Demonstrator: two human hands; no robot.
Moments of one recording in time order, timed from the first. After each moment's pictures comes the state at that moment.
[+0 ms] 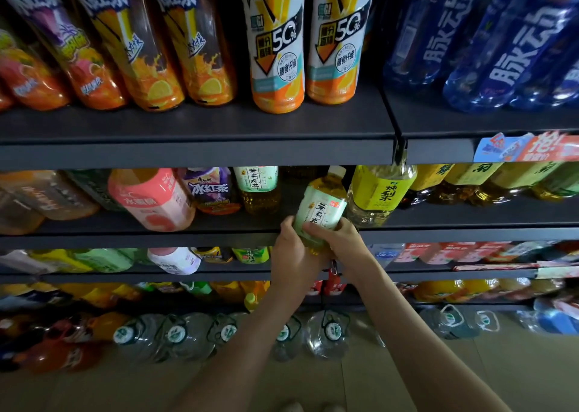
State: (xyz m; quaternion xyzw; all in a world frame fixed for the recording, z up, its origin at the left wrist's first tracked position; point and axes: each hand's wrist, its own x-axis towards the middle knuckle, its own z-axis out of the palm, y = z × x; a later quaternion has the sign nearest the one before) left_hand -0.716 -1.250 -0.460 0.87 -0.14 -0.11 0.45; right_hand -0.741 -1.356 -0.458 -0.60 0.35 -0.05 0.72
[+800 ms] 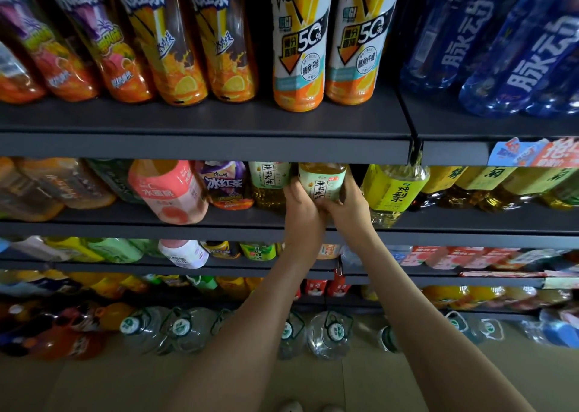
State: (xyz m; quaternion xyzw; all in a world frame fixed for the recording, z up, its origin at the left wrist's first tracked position) left_hand -0.672 -1.283 -0.448 0.80 -0.15 -0.03 0.58; right_hand -0.710 -1.360 -0.426 -0.79 0.26 -0.19 0.52
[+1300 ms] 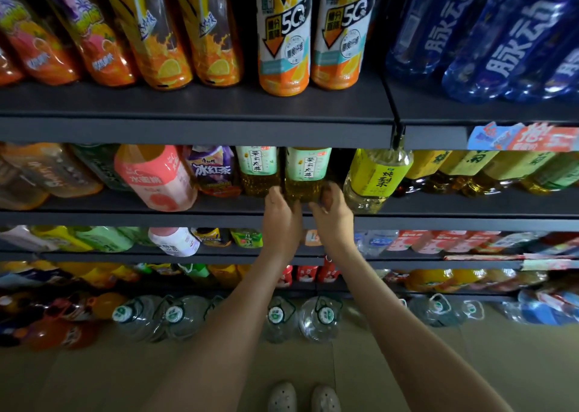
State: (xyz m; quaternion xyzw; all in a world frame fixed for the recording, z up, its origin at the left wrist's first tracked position) left_hand -0.681 -1.248 -0.462 0.87 -0.15 -0.02 0.47; right_hand -0.732 -1.330 -0.447 -0.76 0.33 -0.17 0.53
